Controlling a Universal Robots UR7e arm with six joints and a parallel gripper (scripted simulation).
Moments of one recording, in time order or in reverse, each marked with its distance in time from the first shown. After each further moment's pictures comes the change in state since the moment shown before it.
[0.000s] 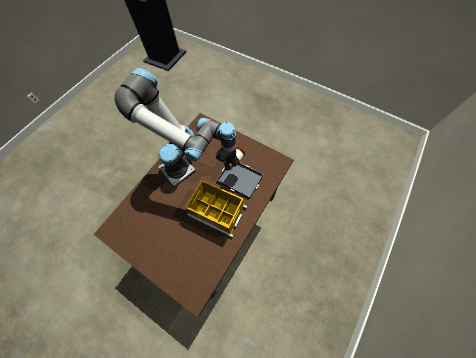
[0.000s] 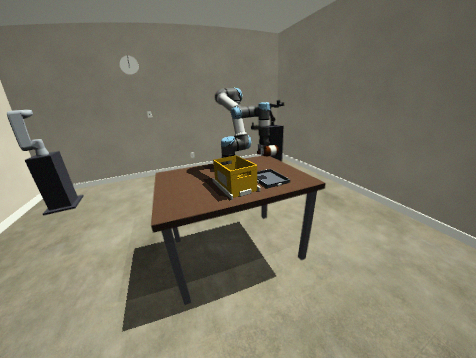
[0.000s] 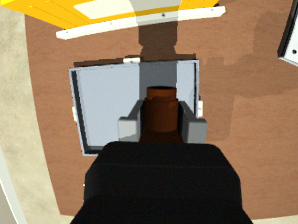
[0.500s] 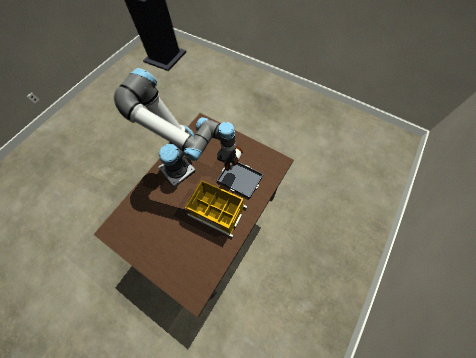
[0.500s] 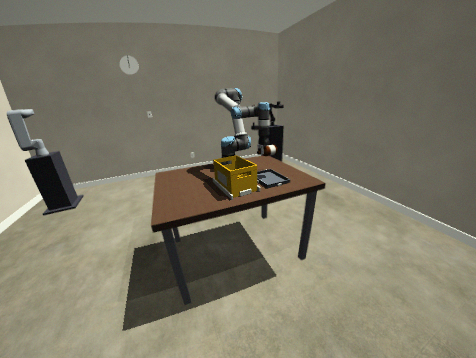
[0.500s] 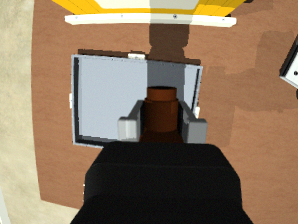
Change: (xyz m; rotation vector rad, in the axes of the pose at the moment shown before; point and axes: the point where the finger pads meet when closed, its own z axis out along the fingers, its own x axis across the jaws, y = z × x) arm 0.000 0.000 0.000 0.001 -0.001 -0.154
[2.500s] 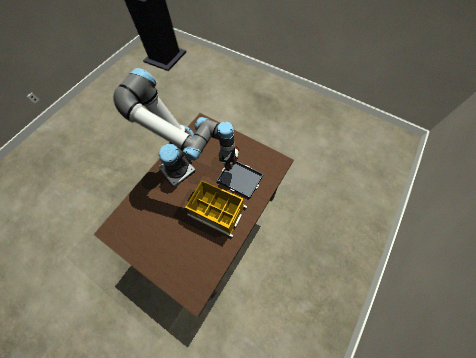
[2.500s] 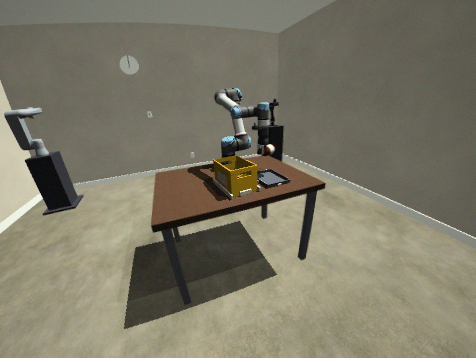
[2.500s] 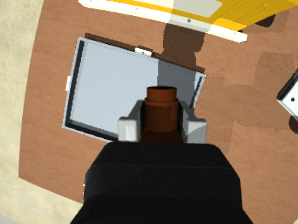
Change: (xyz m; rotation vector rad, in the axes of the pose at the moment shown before) arm 0.000 0.000 0.000 0.000 0.001 -0.196
